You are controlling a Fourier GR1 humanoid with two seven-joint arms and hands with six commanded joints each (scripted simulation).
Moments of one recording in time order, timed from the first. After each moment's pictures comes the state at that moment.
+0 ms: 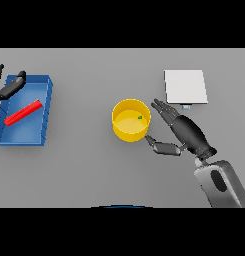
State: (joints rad) left arm -0.58 0.87 -0.60 -1.13 0.40 0.31 0.39; right arm -0.14 -0.31 0.32 -1.64 0.55 0.15 -0.07
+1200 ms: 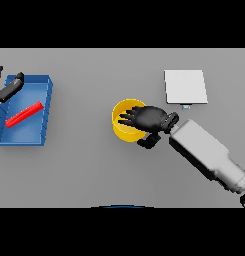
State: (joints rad) left arm -0.55 0.89 -0.59 -1.16 0.43 0.30 0.36; right arm -0.69 -0.37 0.73 -1.19 0.93 0.48 -0.21
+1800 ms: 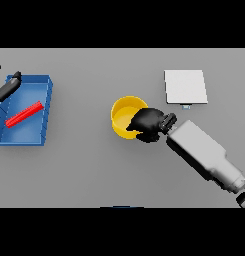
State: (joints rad) left arm -0.54 0.90 -0.57 -1.17 0.44 0.29 0.34; right arm -0.69 -0.34 0.73 -1.16 0.91 0.50 -0.21
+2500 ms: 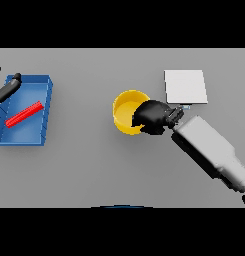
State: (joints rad) left arm -0.54 0.90 -0.58 -1.15 0.44 0.27 0.35; right arm -0.69 -0.39 0.67 -1.25 0.84 0.52 -0.19
